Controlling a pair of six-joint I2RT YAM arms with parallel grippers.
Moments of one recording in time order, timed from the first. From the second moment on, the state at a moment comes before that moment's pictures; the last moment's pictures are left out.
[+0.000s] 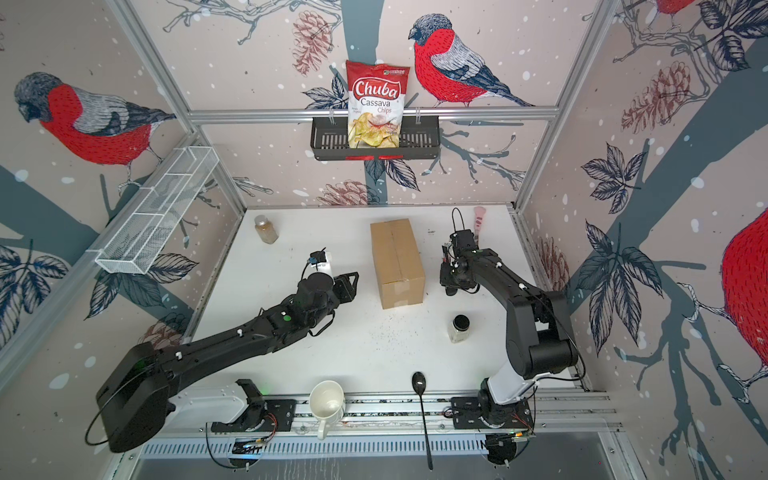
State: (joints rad) left arm -0.79 1.26 0.69 0.13 -0.28 -0.80; right arm 0.24 1.62 1.06 -0.62 -0.09 0.26
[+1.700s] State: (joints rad) left arm -0.60 1.28 0.79 -0.03 -0.15 -0.71; right arm 0.29 1.80 1.14 -0.46 -0.18 0.34
